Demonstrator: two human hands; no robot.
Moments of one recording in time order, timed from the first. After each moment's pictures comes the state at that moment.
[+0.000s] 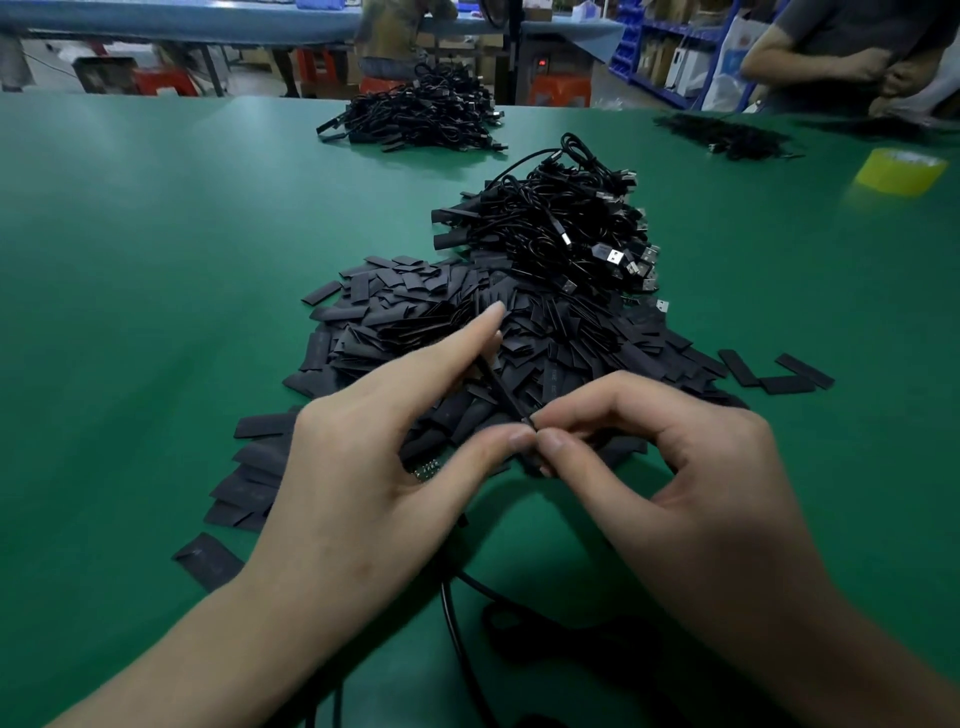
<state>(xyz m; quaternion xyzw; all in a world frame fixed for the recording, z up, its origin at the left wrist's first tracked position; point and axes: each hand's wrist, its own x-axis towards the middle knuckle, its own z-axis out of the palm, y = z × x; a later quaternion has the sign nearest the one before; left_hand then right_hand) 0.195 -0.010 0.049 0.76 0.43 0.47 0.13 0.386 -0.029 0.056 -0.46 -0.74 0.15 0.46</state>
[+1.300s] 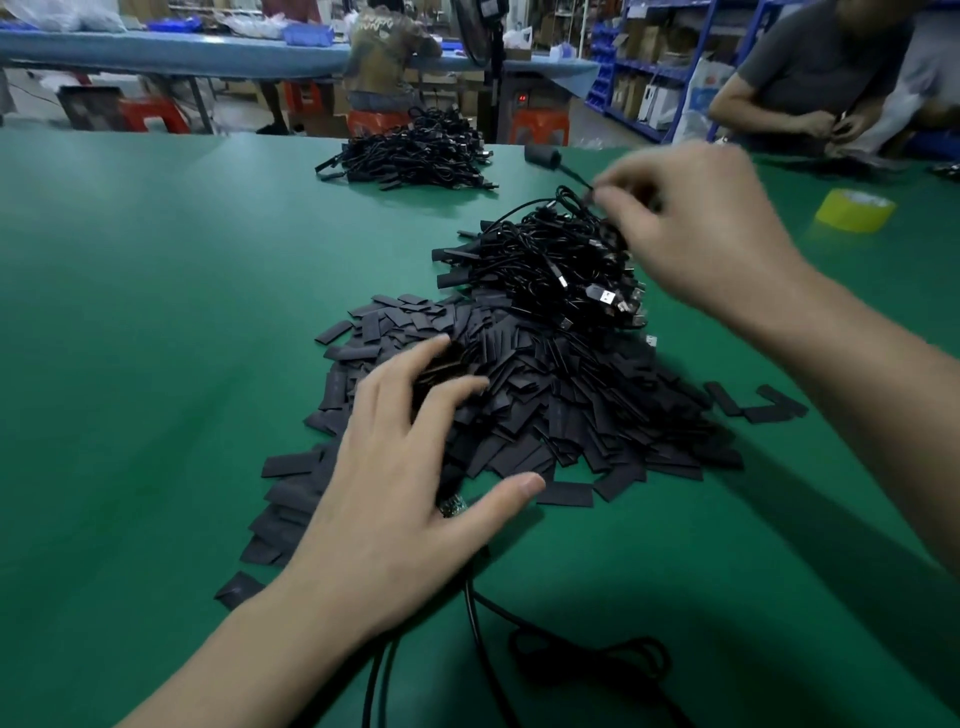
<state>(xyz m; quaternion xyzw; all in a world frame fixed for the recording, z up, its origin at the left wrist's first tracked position) 0.179 0.009 0.032 0.79 0.49 0.35 0.09 0.406 0.104 0.155 -0.58 -0.74 -0.09 0.33</state>
